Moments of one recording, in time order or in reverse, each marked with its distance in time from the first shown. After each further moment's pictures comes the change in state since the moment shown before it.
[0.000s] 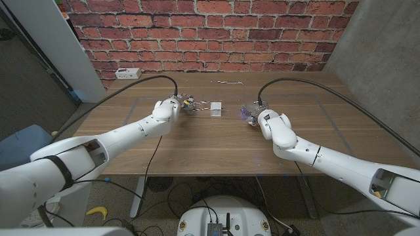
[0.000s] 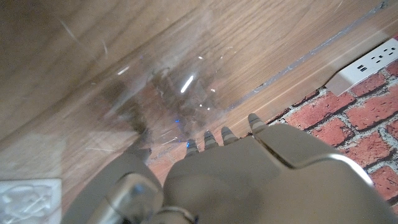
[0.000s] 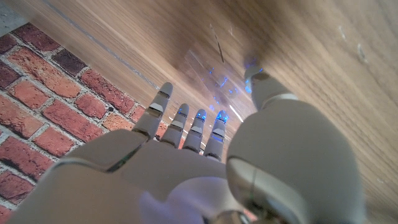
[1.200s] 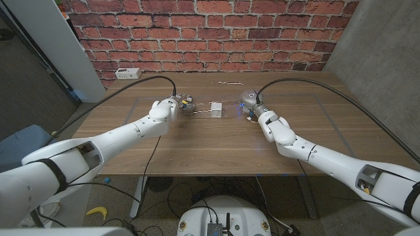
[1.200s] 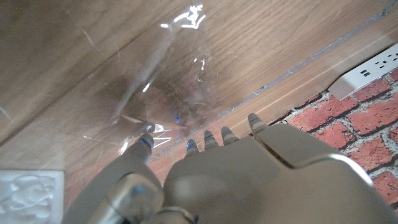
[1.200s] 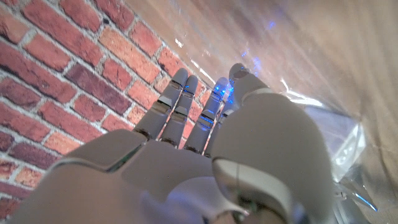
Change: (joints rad) left arm 0.027 0.039 -0.031 -0.069 -0.015 -0.007 -0.021; left_hand -0.012 -0.012 -0.018 0.004 0.000 0.000 0.000 0.000 0.000 0.000 0.000 0.007 0.000 0.000 0.000 0.000 0.000 0.000 0.000 0.000 0.000; right arm 0.035 0.083 0.029 0.324 -0.037 0.301 -0.645; right_hand 0.163 0.155 -0.094 0.008 -0.091 0.718 0.035 0.120 -0.001 0.528 -0.097 0.098 -0.004 0.352 -0.013 0.184 0.023 0.250 -0.136 0.068 0.007
